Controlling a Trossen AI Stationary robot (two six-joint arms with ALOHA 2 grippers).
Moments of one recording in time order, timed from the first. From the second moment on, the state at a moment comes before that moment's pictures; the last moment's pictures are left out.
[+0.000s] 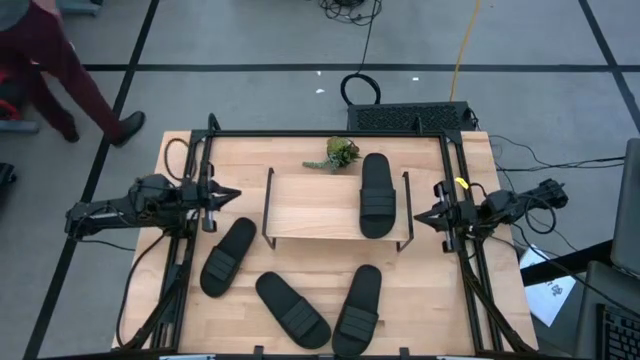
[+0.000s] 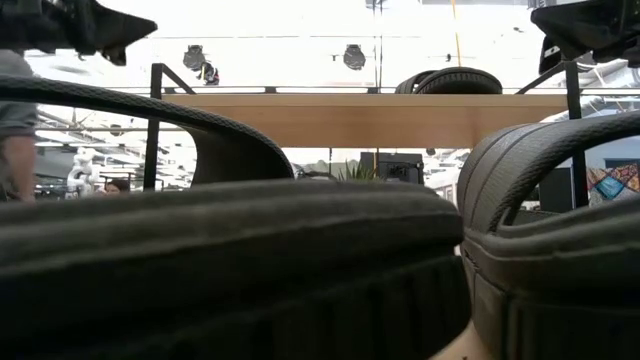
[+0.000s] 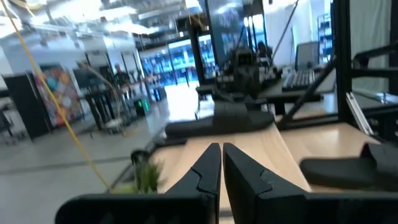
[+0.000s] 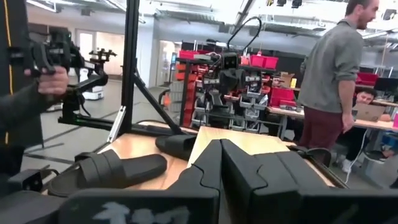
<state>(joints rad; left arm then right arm) 0.10 0.14 0.27 -0.03 0.02 0.20 0.35 0.00 0.14 0.01 0.26 -0.15</state>
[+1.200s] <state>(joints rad) 0.10 0.99 0.99 -1.35 0.26 0.06 0.35 0.01 0.14 0.01 0.26 -0.21</state>
